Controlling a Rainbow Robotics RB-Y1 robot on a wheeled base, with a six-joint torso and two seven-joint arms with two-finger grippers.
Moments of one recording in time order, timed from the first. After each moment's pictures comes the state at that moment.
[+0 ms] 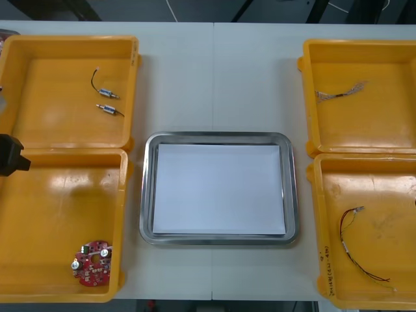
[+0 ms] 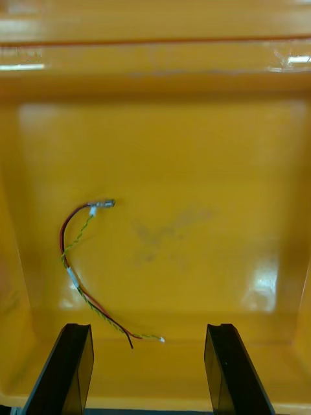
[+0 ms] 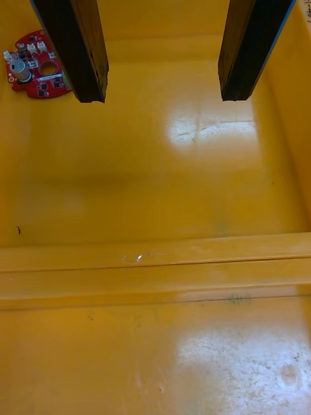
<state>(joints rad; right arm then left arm) 0.05 -0.71 -0.49 -2.31 -0.92 1.92 1.36 -0.23 0.79 0.29 -2.10 0.83 1.91 -1.33</state>
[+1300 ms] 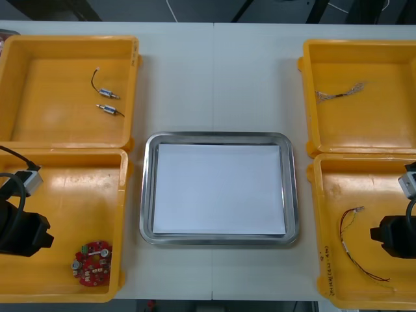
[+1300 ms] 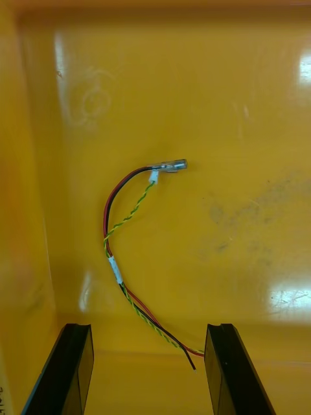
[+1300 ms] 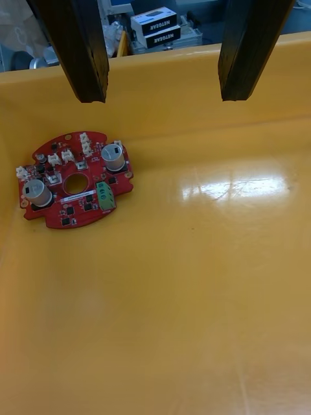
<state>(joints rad) 0.26 -0.58 -0.28 -2.42 -0.72 1.69 1.37 0.11 0.79 0.16 -2.33 0.90 1.87 -1.21</state>
